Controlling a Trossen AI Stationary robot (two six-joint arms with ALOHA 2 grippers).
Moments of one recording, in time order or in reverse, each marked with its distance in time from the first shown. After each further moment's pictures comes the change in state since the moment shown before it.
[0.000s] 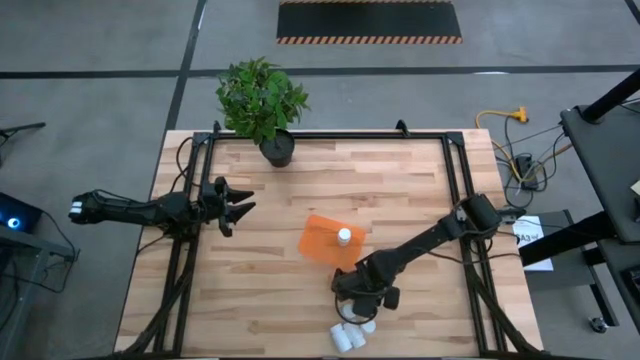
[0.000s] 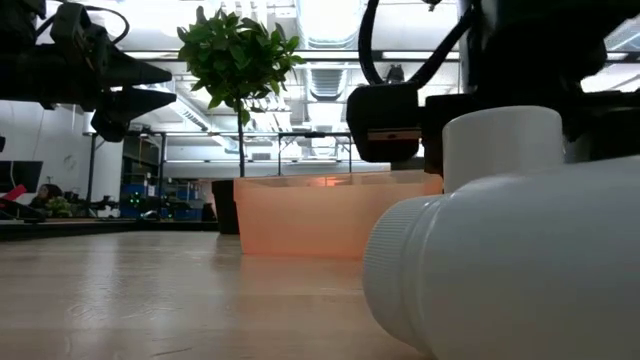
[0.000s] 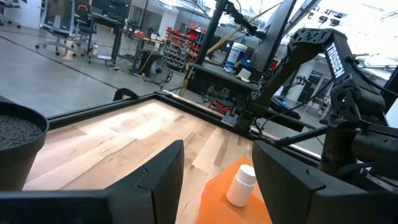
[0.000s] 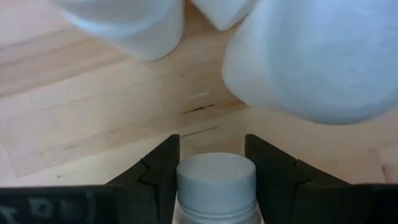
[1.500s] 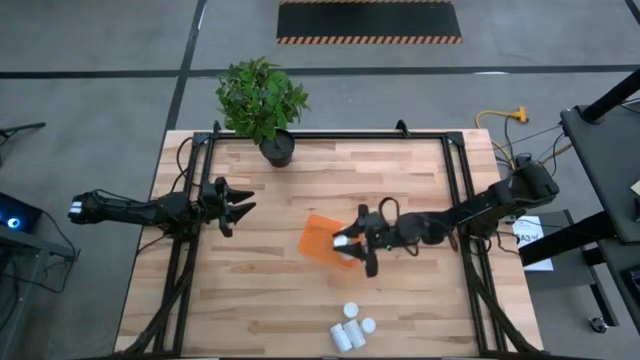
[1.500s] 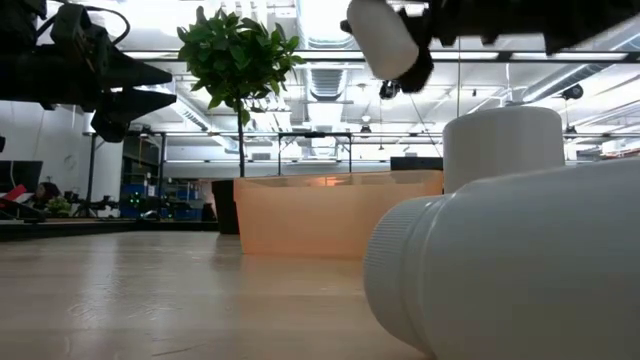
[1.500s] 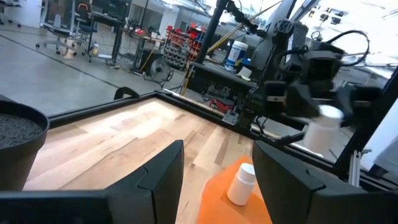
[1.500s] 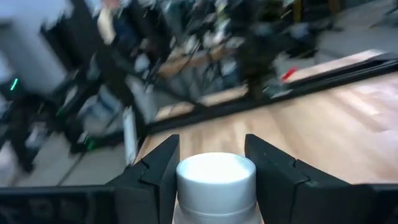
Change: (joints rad) left arm 0.000 0.005 0.000 0.000 0.000 0.000; right arm -0.166 -0.521 -0.725 1.499 0.412 1.166
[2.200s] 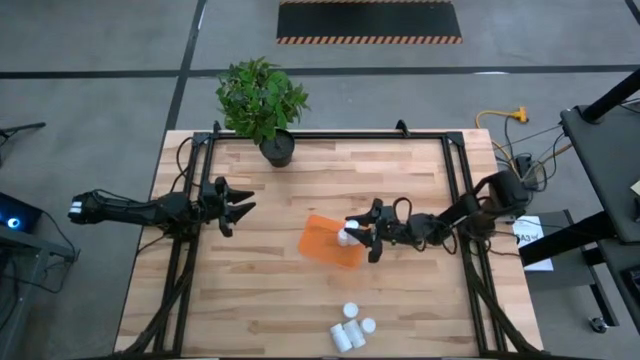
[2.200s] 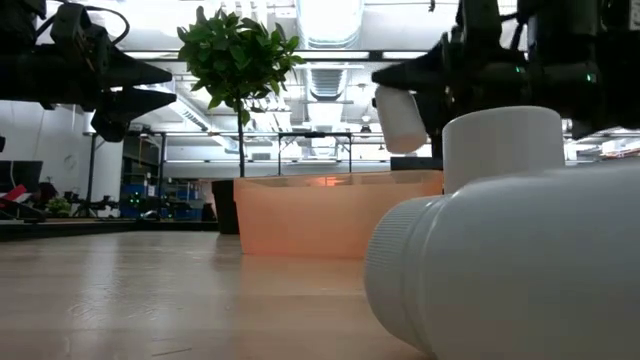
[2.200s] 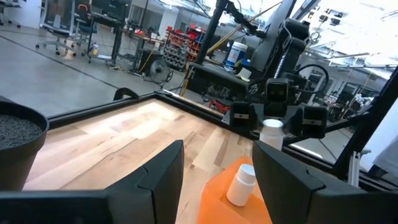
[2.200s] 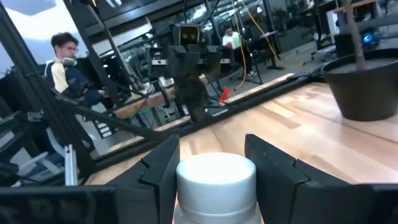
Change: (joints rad) left arm 0.000 -0.001 0.000 0.002 0.000 0.000; right arm -0.049 0.248 -0.275 0.658 0.181 -0.014
